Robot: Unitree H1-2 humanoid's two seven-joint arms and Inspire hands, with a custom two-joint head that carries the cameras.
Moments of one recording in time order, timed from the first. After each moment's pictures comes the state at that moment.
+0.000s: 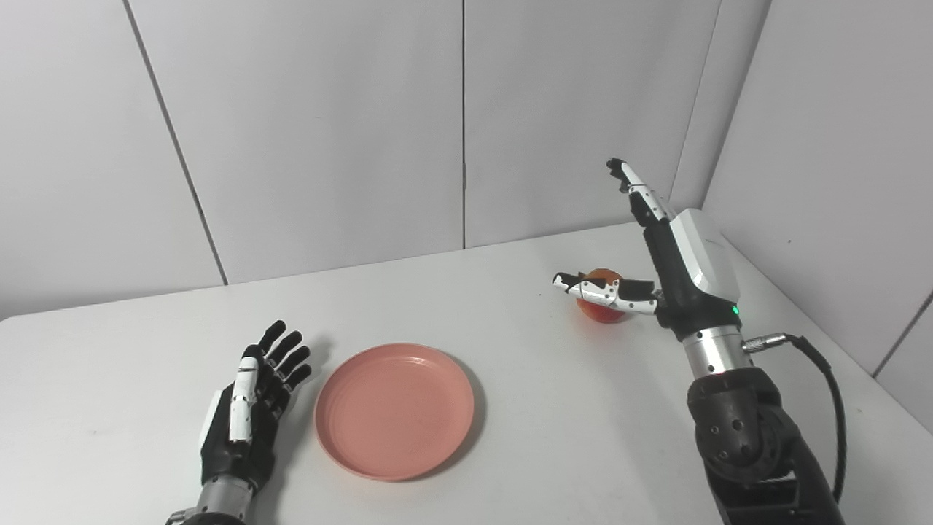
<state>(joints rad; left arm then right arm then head) -0.26 0.00 0.07 0.22 -0.24 0.08 -0.17 -0.22 -0.29 -0.06 -0.39 -0.67 0.21 0.01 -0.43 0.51</state>
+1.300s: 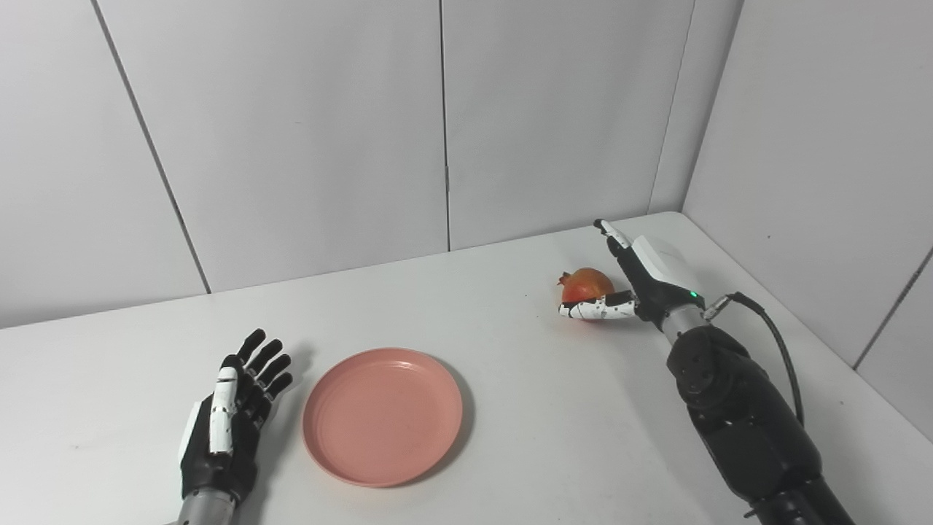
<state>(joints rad) -0.26 0.00 0.07 0.22 -0.24 0.08 -0.17 -0.37 -0.43 -0.01 0.07 -0.66 0.31 0.15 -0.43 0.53</state>
